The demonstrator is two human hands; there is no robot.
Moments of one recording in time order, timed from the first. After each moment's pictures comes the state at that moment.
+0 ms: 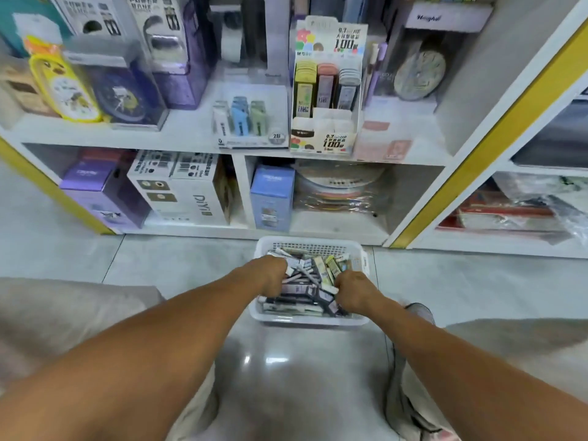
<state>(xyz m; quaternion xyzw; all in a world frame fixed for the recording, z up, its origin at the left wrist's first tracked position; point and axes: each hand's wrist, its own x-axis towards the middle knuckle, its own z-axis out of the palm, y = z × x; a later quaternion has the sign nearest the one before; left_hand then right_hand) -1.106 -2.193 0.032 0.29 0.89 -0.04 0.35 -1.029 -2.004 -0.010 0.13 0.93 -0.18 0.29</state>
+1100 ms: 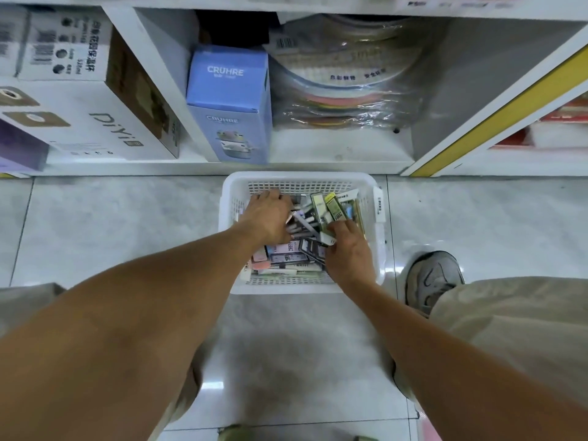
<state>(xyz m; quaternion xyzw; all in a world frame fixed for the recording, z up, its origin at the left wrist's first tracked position) -1.174 -2.142 -0.163 0.32 0.91 -0.01 0.25 -1.038 -2.005 -0.149 0.24 0.93 -0.28 0.09</state>
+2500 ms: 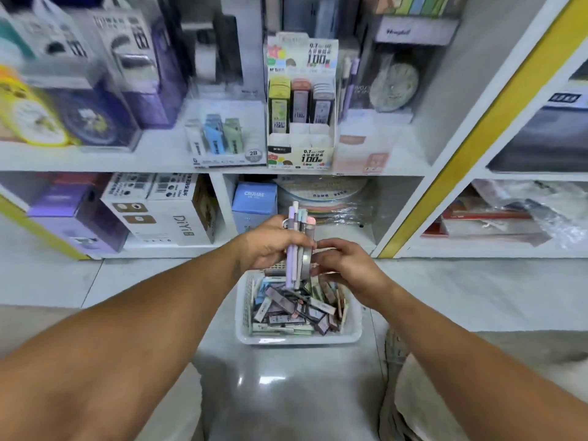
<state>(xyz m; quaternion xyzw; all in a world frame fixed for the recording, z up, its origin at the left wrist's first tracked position) -1.155 -2.144 0.071 0.06 0.64 0.65 0.41 -1.052 -1.989 0.056 0.22 0.67 -0.70 0.10</state>
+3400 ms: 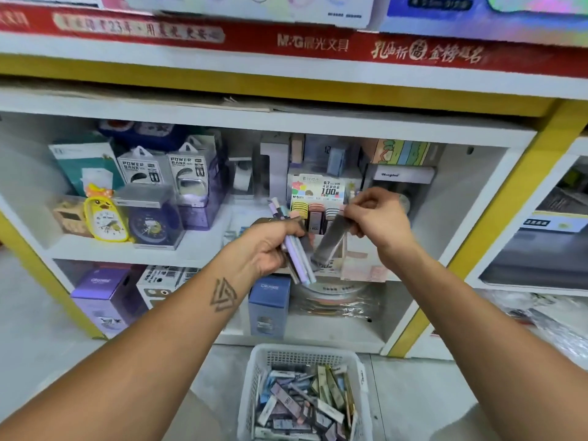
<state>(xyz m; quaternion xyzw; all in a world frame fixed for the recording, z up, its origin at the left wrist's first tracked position) -1.201 -2.153 0.263 -0.07 0.55 0.78 0.28 -1.164 -1.973 0.276 0.14 0.79 -0.57 -0.20</state>
